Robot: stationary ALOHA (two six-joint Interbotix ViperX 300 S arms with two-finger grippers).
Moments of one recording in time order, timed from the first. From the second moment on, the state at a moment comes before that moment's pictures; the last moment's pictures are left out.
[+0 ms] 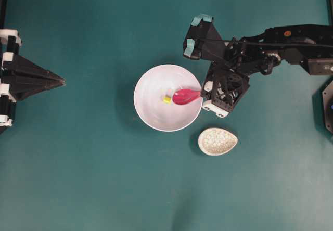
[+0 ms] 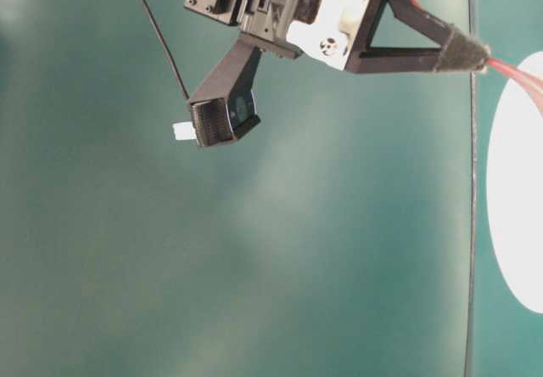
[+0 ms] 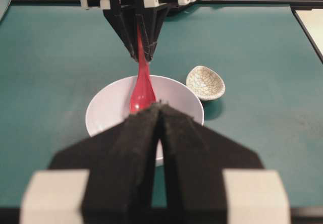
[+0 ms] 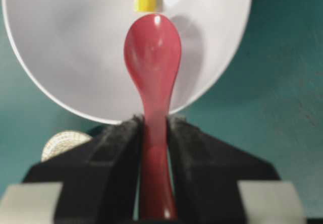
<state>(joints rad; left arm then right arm) 0.00 -1.00 1.17 0.01 -0.08 0.00 -0.15 -0.07 0.52 0.27 0.68 0.09</state>
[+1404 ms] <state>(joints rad) 0.00 -0.99 1.17 0.02 -0.08 0.00 -0.13 0.07 0.40 0.27 0.70 0.09</state>
